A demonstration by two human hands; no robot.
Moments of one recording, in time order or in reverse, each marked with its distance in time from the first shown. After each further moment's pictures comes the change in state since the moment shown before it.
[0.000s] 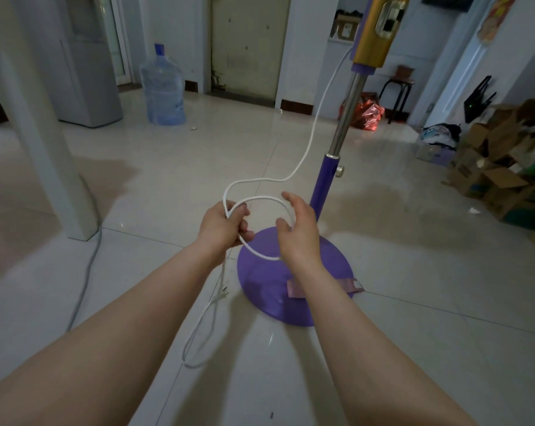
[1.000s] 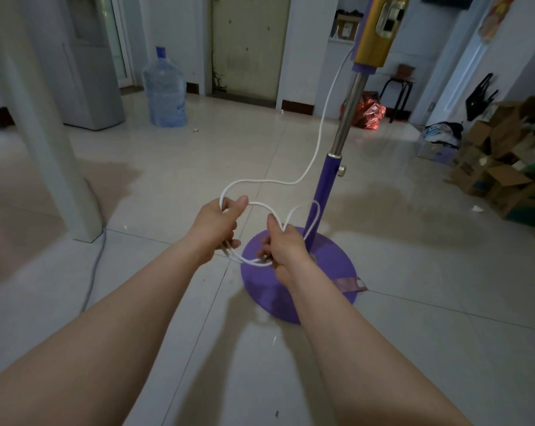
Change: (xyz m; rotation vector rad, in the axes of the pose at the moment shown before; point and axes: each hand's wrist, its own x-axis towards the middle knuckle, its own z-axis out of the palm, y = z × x) left_hand -0.006 0.017 -0.018 0.207 -0.050 -0.020; right_hand -0.004 -0.007 0.029 0.585 -0.079 0.668
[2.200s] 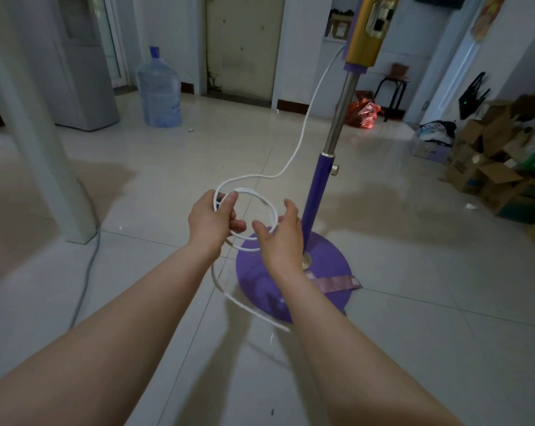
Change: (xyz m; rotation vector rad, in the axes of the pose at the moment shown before) left_hand 0.008 -0.011 0.013 -0.046 0.221 0.248; right_hand -0.010 0.003 -0.008 -0.651 0.175 -0.501
